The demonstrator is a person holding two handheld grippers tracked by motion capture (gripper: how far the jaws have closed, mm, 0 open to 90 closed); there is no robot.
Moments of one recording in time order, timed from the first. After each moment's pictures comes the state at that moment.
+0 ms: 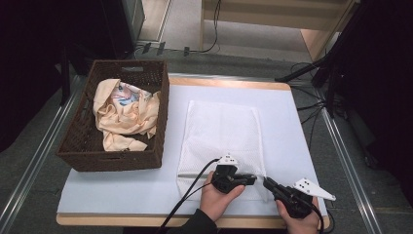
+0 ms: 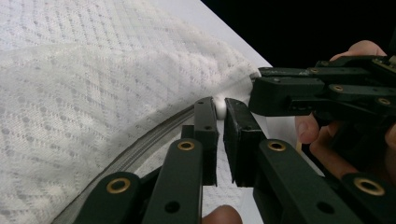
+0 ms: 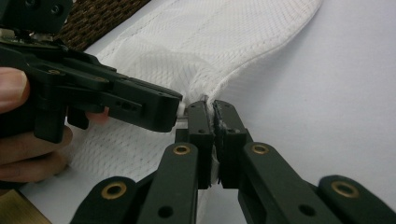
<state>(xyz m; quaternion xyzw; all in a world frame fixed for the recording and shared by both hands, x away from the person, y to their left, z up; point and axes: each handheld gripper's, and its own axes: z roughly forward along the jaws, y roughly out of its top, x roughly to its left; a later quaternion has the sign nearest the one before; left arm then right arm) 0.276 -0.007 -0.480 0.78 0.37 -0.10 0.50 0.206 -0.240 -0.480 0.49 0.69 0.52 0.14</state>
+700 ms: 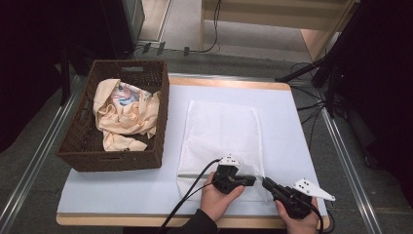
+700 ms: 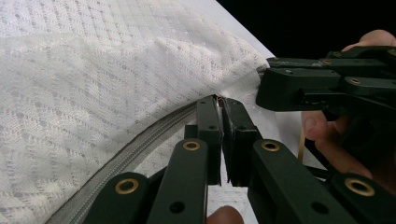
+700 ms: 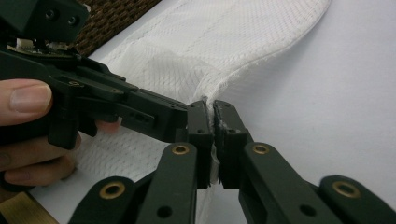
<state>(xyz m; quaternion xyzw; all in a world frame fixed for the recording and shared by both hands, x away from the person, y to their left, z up) 0.276 -0.009 -0.482 0.79 0.37 -0.10 0.49 0.206 -0.239 -0.480 0.48 0.69 0.53 0.14</state>
